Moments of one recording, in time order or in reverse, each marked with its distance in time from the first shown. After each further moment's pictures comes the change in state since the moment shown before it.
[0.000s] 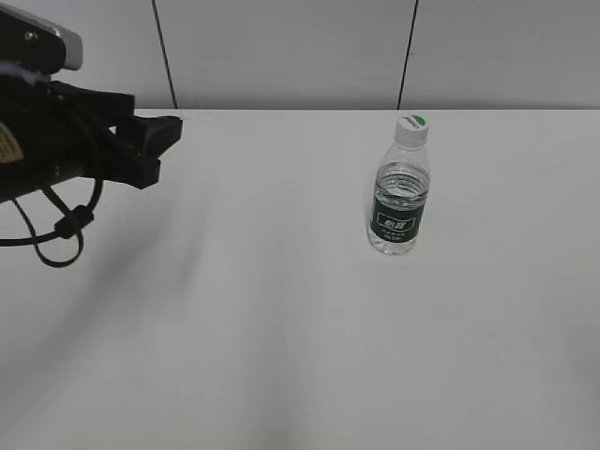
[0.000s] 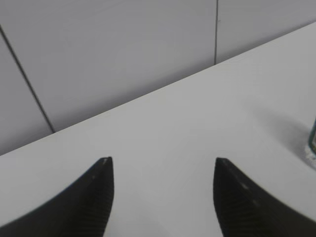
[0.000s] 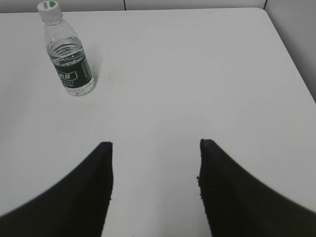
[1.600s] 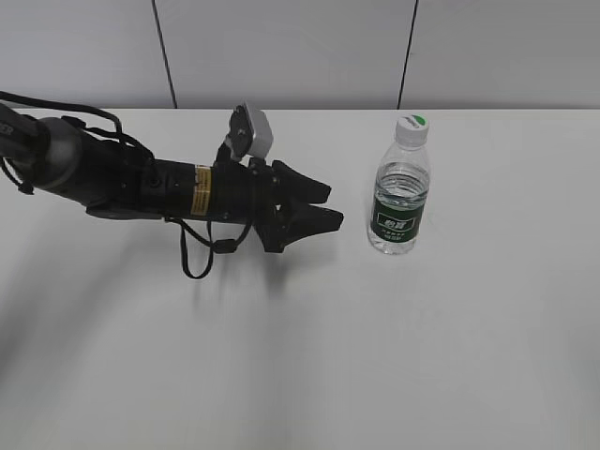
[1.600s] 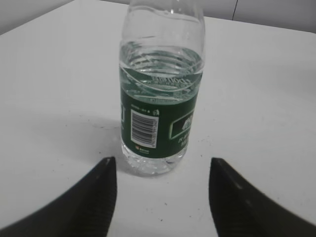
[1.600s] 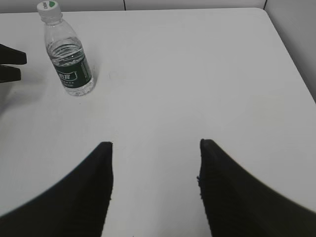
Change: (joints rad) left arm 0.012 0.813 -0.655 1.088 -0.508 -0.695; right arm 0.000 0.000 0.000 0.000 -0.001 0.000
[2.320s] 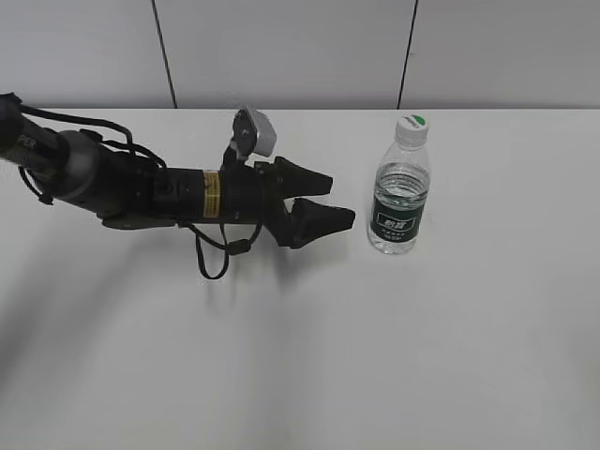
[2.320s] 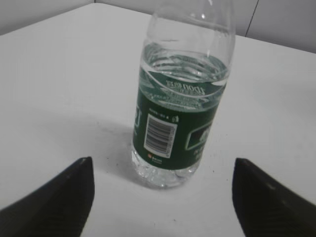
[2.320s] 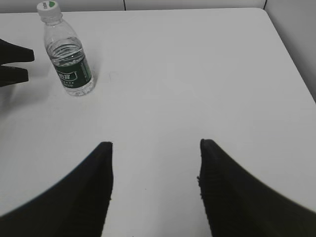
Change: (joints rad) left arm -0.013 0.053 -0.026 -0.106 -0.021 -0.003; right arm 0.000 0.000 0.000 0.000 0.000 0.000
